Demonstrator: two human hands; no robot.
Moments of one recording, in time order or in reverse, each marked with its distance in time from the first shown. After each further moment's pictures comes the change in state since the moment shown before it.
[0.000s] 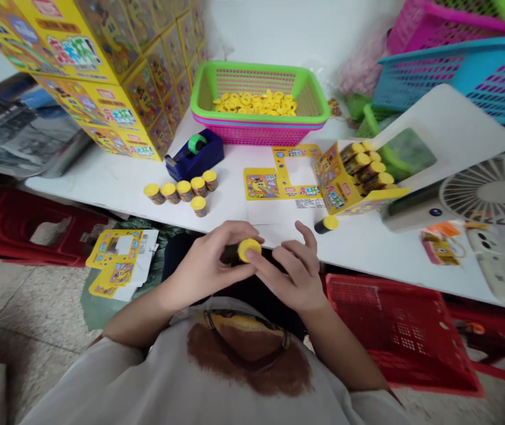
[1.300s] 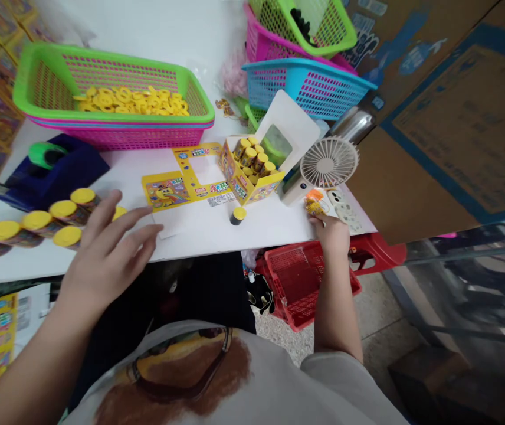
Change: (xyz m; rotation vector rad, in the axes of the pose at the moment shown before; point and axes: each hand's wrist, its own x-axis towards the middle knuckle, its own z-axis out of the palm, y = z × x) left_hand 0.053 -0.055 -0.003 0.760 0.187 0.599; right_hand -0.144 0.183 -0.158 -0.791 -0.592 1.234
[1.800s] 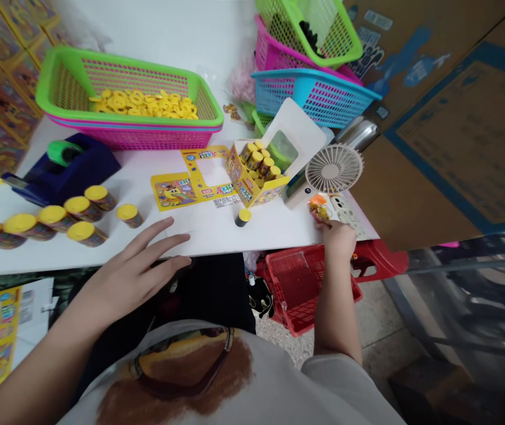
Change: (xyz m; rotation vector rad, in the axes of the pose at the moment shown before) left_hand -0.008 0.015 -0.014 -0.227 -0.205 0.164; right_hand 0.002 -0.004 -0.007 0.041 0.055 0.160
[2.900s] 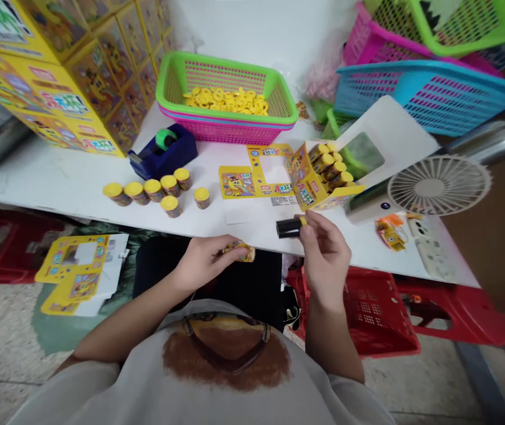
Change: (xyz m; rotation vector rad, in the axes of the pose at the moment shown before) left_hand 0.003 0.035 0.024 -0.551 0.145 -0.650; right_hand -0.139 -0.163 -0.030 1.420 -0.186 -0.422
